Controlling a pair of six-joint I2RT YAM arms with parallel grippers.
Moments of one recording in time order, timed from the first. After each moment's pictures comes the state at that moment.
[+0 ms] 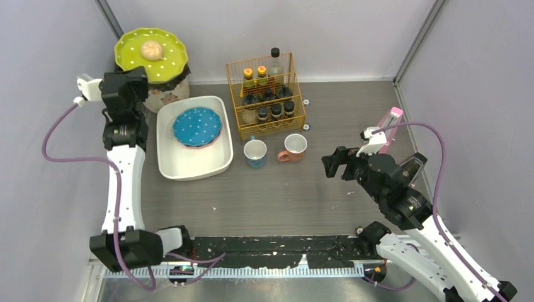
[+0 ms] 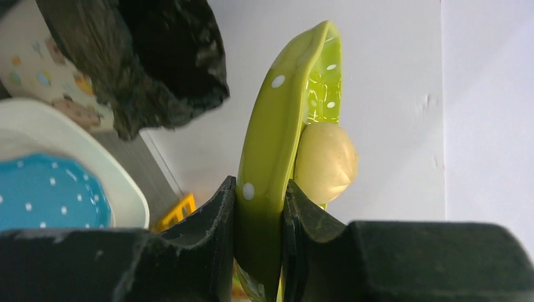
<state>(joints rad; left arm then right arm) 0.14 1.16 1.31 -0.21 -0.21 -1.21 0.62 0.58 0.76 -0.53 0.25 0.39</state>
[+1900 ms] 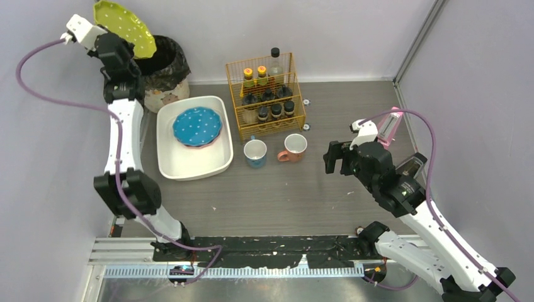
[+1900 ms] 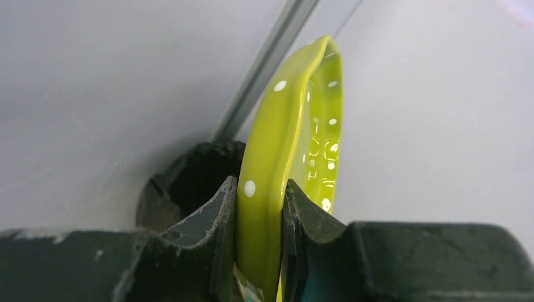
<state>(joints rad) 0.18 1.74 1.88 -0.01 -0.50 -0.40 0.61 0.73 0.87 -0.62 0.32 0.29</state>
